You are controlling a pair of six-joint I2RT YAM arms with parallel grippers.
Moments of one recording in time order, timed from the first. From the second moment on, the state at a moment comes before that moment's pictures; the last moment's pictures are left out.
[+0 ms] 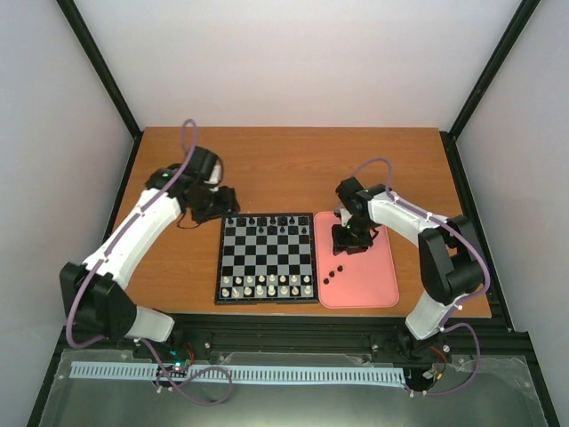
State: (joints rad) left arm -0.40 1.43 1.32 -1.03 0.15 -0.54; right arm 0.44 1.70 1.12 -0.95 -0.25 0.30
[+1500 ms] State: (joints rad) left arm -0.18 1.29 1.13 -1.09 0.17 -0.44; right arm 0.53 1.70 1.05 -0.98 -0.17 0.39
